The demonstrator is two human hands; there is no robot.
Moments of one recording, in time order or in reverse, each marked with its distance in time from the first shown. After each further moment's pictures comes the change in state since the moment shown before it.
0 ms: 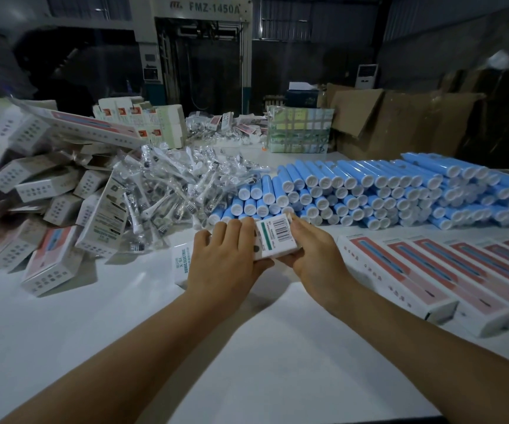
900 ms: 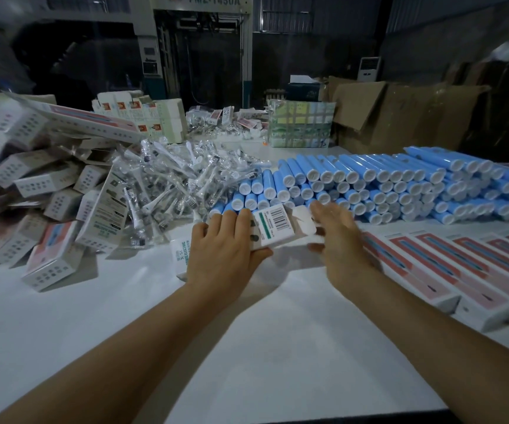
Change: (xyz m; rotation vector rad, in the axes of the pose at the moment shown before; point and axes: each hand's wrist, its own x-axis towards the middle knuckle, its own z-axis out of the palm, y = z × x) left_hand 0.006 -0.005 0.006 -0.037 -0.037 -0.069; right_hand 0.015 -0.012 -0.017 -0.128 0.352 0.007
